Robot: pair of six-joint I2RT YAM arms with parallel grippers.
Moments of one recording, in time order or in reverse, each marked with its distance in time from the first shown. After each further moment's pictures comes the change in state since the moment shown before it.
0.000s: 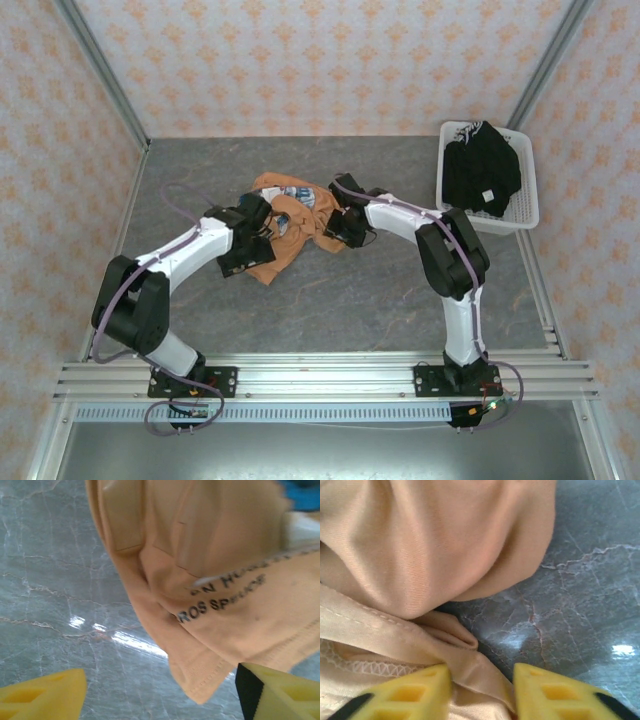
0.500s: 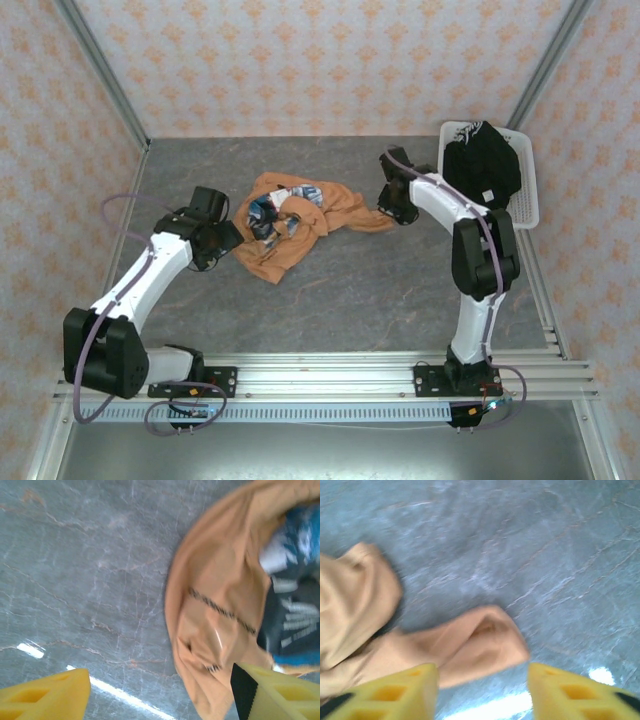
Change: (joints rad) left arm 0.209 -0.303 -0.047 0.030 -0.006 -0.026; right arm -0.189 -0.138 0.092 -0.217 0.270 -0.217
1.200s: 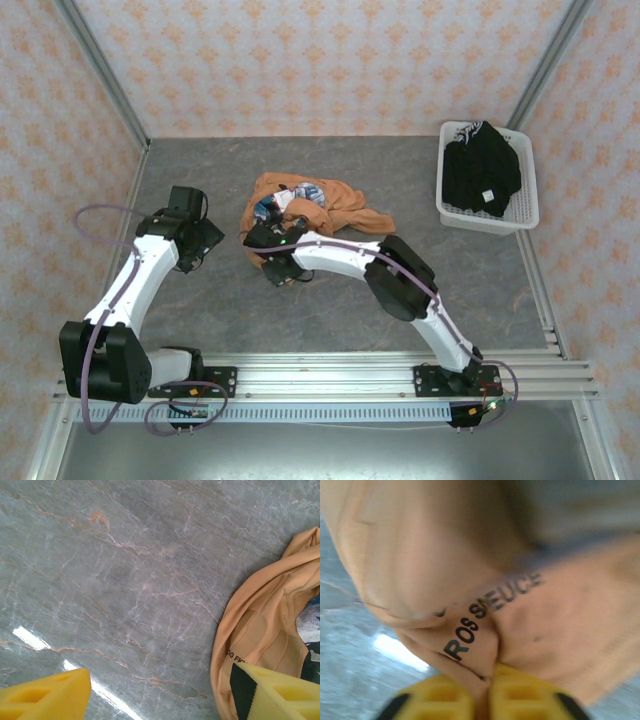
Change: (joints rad) left arm 0.109 -0.010 -0.009 -0.019 0.007 -0.051; right arm 0.643 0.278 0.150 0.042 0.035 -0.236
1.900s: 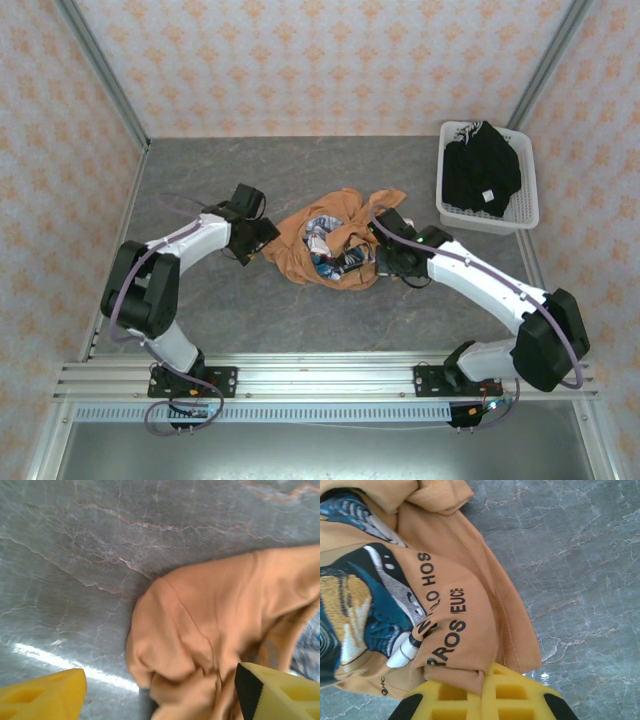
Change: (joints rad) left arm -0.261 0.423 0.057 0.317 0.168 -0.144; right arm -0.382 -0.862 -0.721 -0.078 0.025 0.185
